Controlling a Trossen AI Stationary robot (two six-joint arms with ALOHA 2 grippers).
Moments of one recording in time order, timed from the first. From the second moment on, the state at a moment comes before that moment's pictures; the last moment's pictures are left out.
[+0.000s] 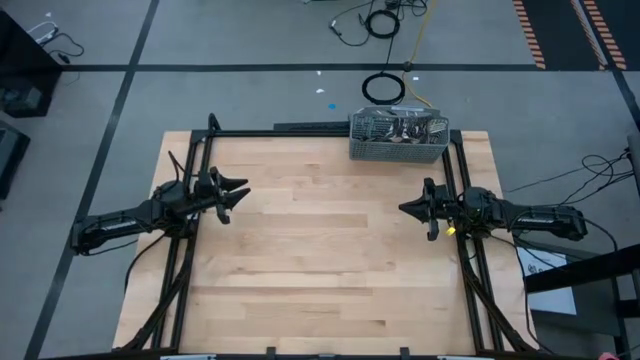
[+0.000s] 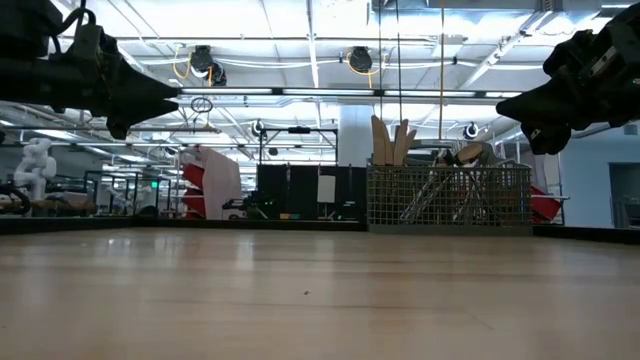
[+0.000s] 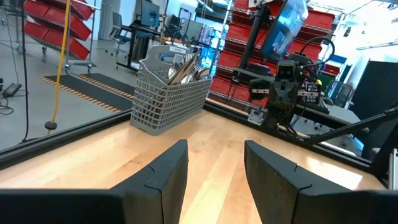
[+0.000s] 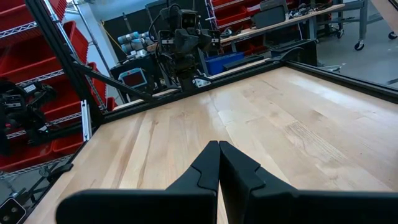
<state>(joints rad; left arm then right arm) 0.24 0.05 0.03 0.04 -0.08 -0.25 -0.08 0.07 0.02 0.02 0.00 0.32</state>
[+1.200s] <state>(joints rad) 0.24 0.05 0.03 0.04 -0.08 -0.25 0.13 0.08 0.02 0.02 0.02 0.32</state>
